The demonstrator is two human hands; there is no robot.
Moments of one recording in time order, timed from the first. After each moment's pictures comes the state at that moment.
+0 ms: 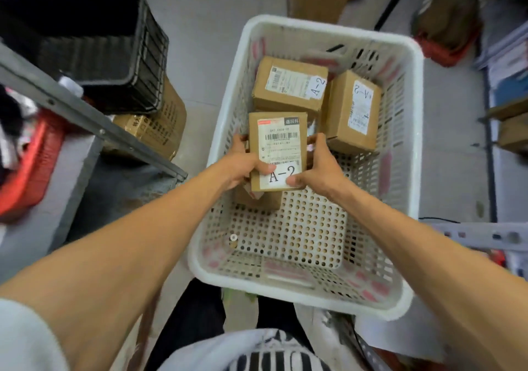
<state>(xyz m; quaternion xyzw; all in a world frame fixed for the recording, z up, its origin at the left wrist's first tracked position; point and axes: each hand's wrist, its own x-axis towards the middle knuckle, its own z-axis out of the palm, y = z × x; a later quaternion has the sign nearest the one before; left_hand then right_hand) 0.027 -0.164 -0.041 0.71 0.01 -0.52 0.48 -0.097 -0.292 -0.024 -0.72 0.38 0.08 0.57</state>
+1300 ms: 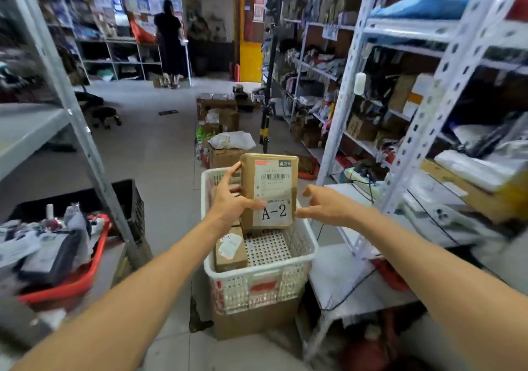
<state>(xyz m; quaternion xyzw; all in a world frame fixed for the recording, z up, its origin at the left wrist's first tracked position) -0.179 0.075 0.272 0.61 -0.34 -0.37 0.61 -0.370 -0.031 0.315 -0.88 0.41 0.01 0.22</state>
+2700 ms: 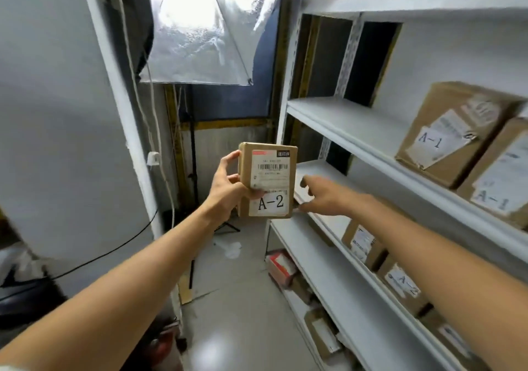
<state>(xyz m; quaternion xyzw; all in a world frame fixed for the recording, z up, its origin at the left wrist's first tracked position) -0.857 0.076 0.339 0.06 -0.69 -0.72 0.12 -0.913 0.279 0.381 -0.25 0.96 -0.09 0.09</state>
